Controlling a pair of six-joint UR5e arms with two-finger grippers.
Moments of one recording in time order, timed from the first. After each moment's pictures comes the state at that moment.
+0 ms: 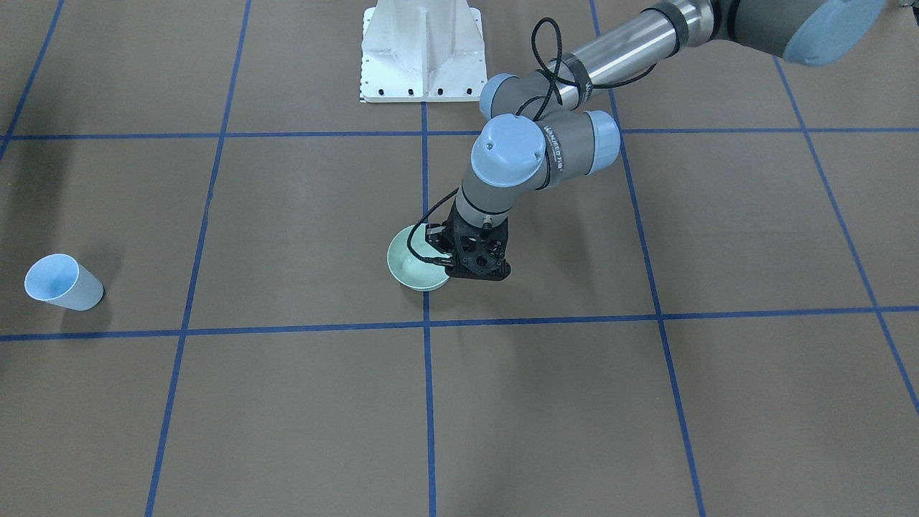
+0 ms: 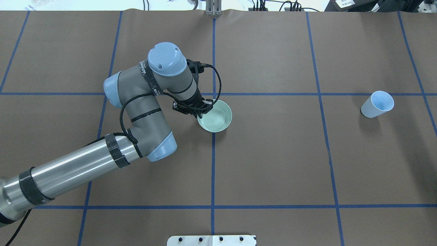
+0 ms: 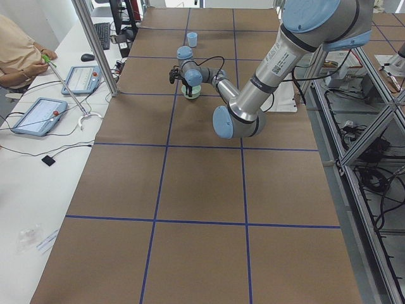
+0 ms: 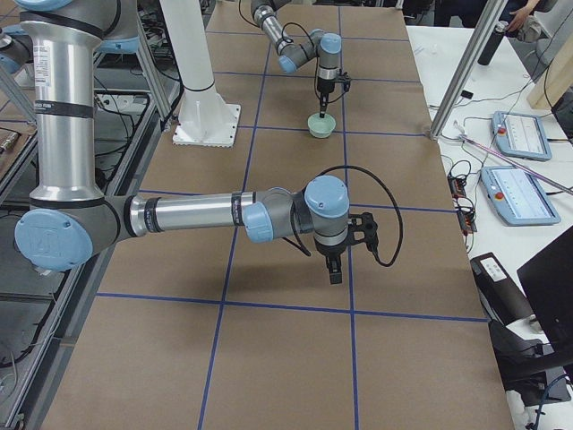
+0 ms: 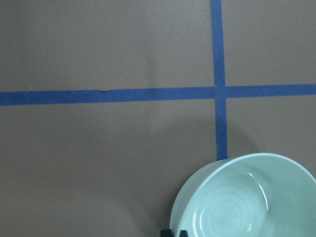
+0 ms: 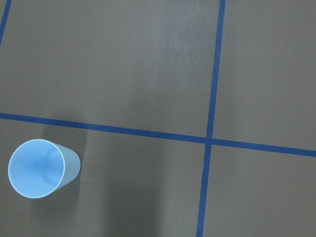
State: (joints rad) left arm -0.61 -2.40 -1.32 -1.87 -2.07 -1.14; right arm 1.54 -1.62 1.73 -1.41 2.38 0.11
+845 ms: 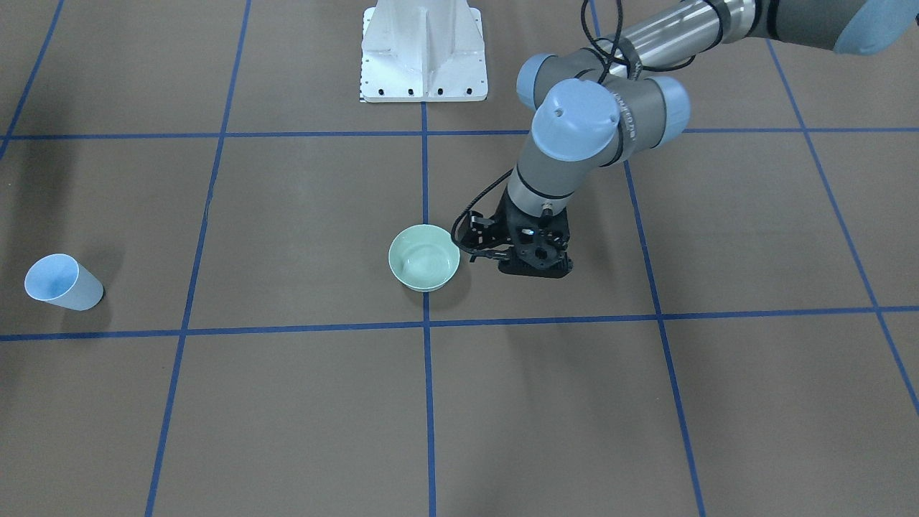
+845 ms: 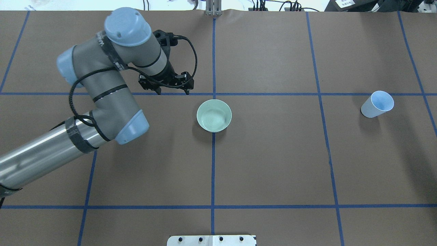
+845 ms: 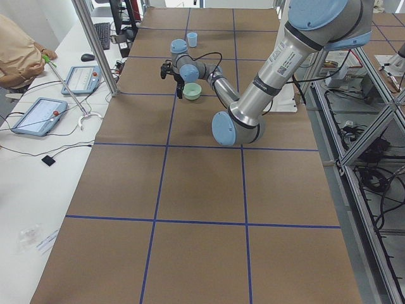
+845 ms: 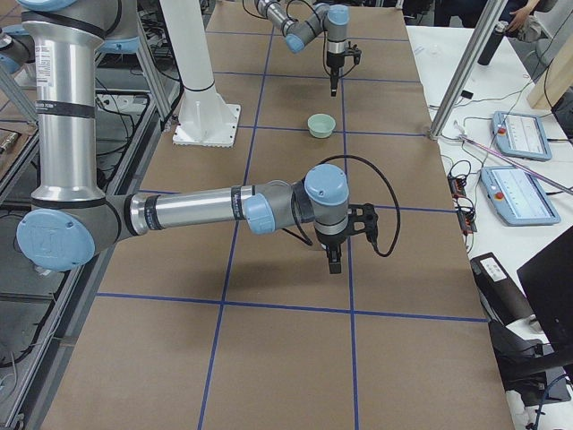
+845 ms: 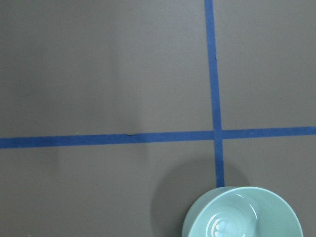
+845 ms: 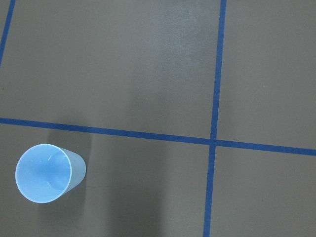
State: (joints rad) left arm -0.75 -2.28 -1.58 -1.67 -2.07 -0.99; right arm 1.51 -1.62 1.79 -1.41 2.38 0.23
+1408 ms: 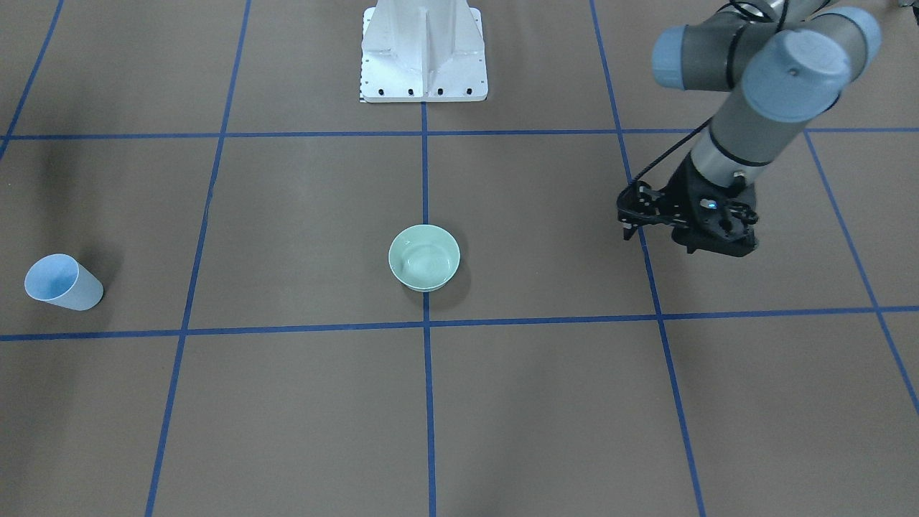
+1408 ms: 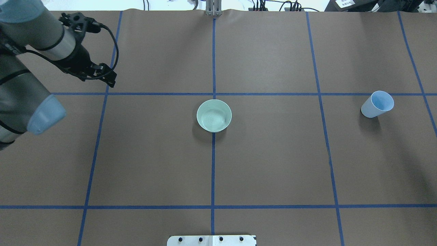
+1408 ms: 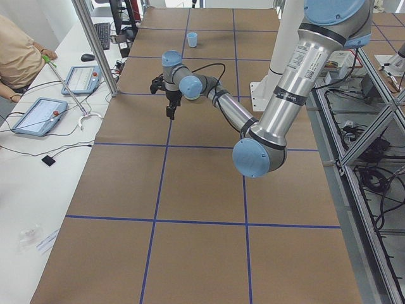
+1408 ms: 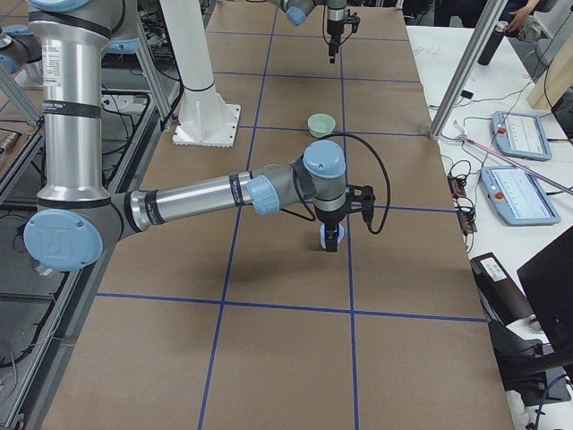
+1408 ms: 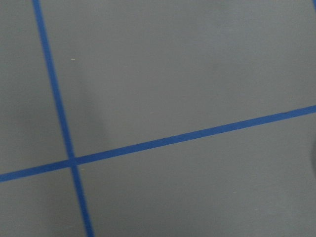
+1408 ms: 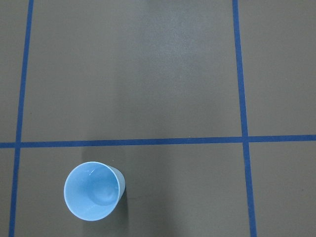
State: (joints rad) left arm -0.99 -1.97 -1.80 -1.57 -2.18 -0.55; right arm 1.39 -1.63 1.93 -1.41 2.29 0.57
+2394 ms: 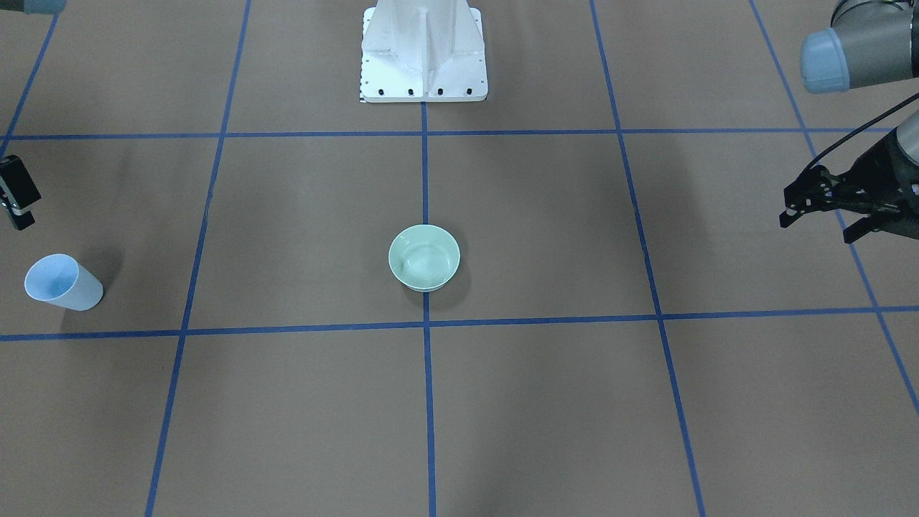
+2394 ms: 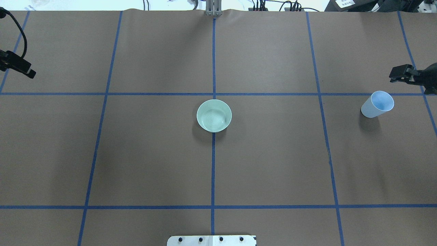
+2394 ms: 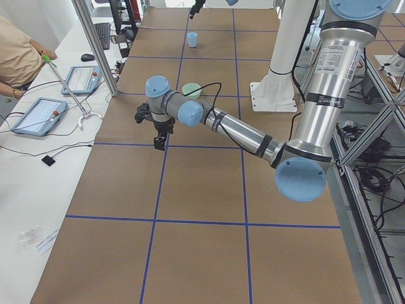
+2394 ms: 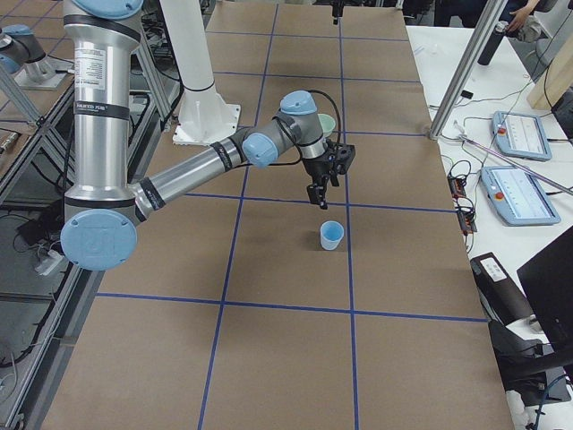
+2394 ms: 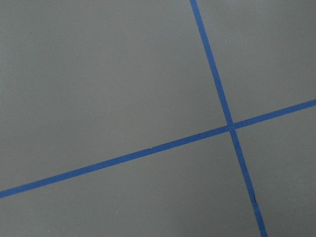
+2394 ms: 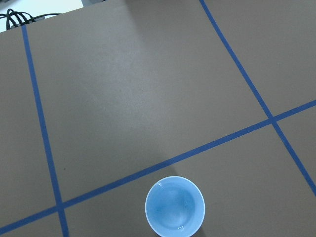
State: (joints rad) left arm -1.22 -1.78 -1.81 -1.57 -2.33 -0.28; right arm 0.96 -1.64 2.14 -1.42 1.72 1.27
